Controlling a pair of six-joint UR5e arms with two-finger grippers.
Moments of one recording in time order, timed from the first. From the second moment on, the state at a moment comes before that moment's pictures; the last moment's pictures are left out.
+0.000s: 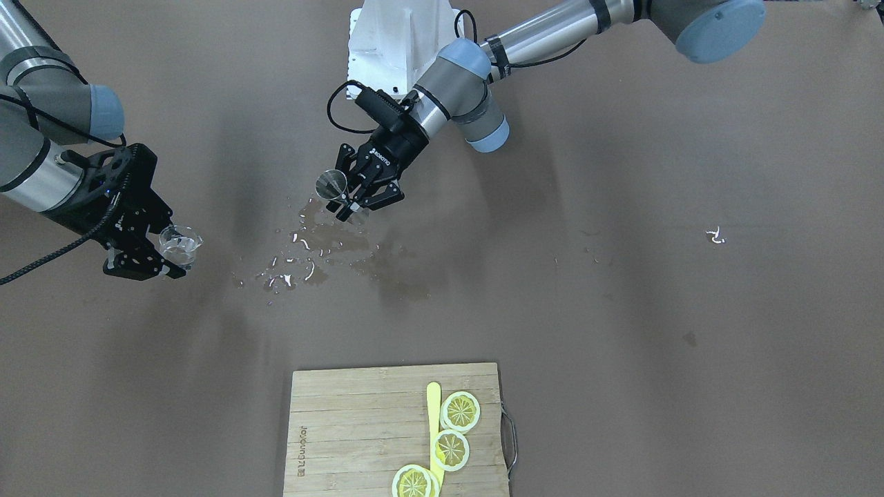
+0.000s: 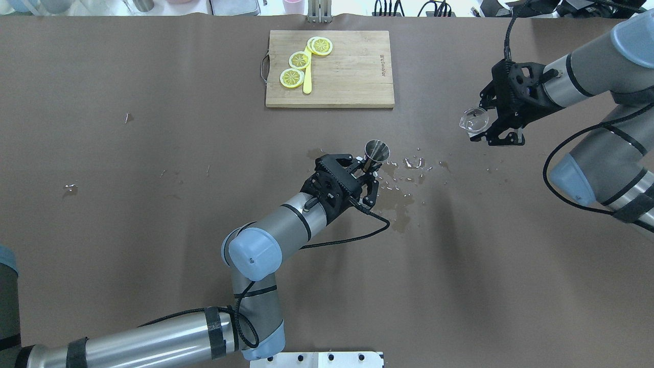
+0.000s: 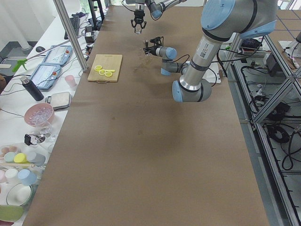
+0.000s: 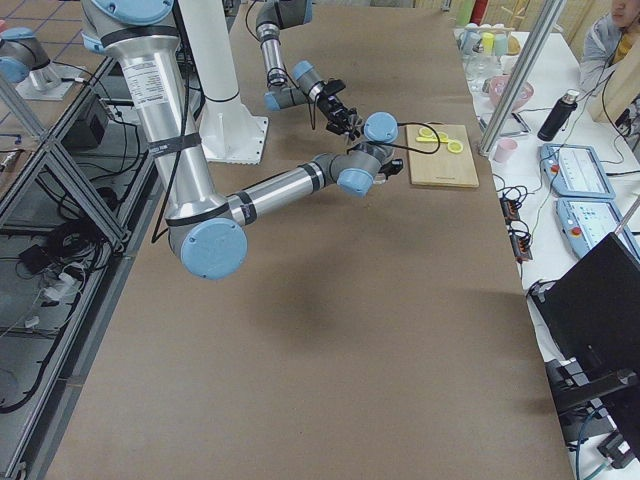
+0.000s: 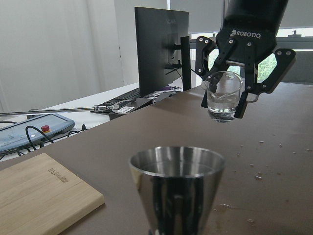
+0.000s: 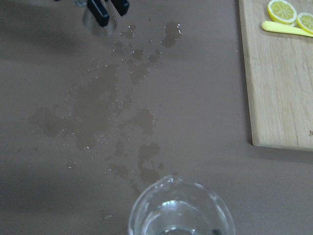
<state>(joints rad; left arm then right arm) -0.29 -2.39 -1.18 -2.98 -1.12 -0.34 0.96 -1.27 1.69 -0.99 2.33 -0.58</state>
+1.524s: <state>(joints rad) -0.31 -2.39 -1.16 -2.98 -1.11 -0.32 0.91 -1.08 1.88 -1.55 2.30 -0.57</state>
